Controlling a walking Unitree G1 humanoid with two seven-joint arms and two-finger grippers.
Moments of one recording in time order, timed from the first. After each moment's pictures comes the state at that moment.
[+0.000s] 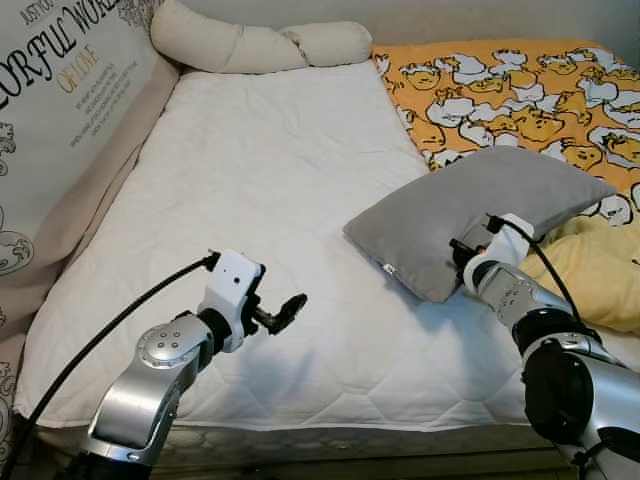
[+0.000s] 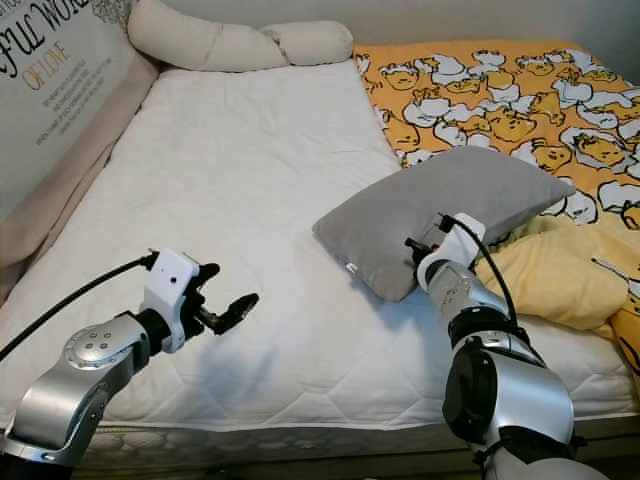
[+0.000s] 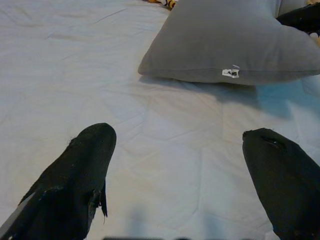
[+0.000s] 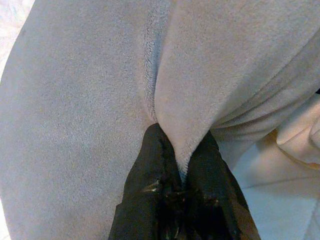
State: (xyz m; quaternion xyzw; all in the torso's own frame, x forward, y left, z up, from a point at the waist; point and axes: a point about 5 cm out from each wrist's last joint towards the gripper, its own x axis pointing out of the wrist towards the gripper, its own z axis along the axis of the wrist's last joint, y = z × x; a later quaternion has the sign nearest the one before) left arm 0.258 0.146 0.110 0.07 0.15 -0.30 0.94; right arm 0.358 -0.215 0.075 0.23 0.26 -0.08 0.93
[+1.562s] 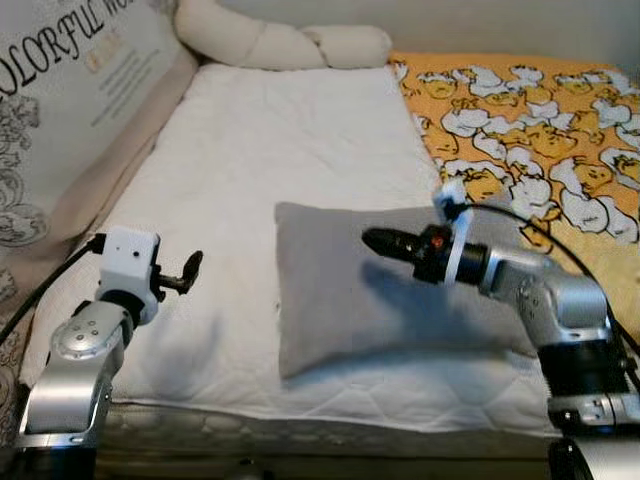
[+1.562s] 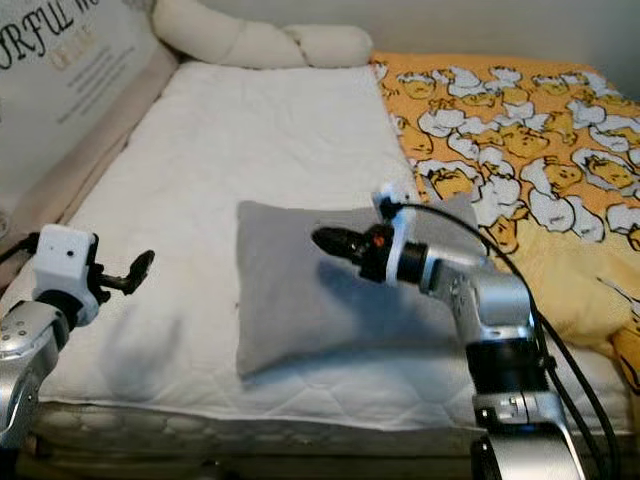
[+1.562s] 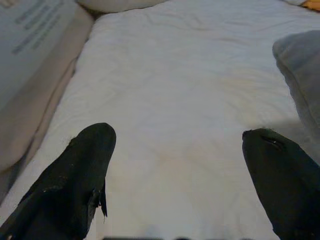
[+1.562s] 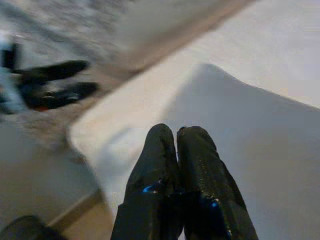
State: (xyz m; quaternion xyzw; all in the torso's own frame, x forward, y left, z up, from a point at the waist) left arm 0.271 0.239 0.125 0.12 0.11 -0.06 0.98; right arm 0.320 -0.148 0.154 0.10 0.17 0.45 0.87
